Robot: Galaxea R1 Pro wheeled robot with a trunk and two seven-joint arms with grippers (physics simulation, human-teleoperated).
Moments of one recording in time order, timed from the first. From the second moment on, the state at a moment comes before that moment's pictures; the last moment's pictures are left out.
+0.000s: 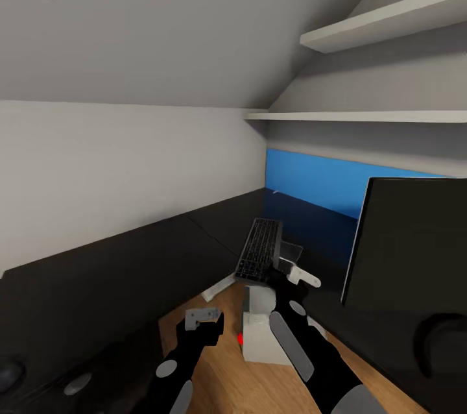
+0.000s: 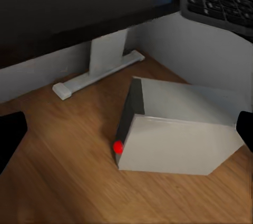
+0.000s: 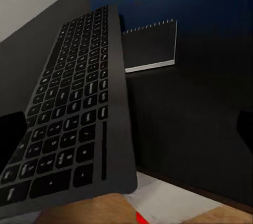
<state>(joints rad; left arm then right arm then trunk) -0.19 -0.11 -0.36 -1.20 0.27 0.19 0.24 -0.49 0.08 0.42 -1.06 -0.62 -0.01 -0.70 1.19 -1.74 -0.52</state>
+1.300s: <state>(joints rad) -0.19 -0.07 -0.35 -1.35 0.39 0.22 0.25 -0.49 0.09 0.49 -0.92 -0.76 -0.01 -0.38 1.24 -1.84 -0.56</state>
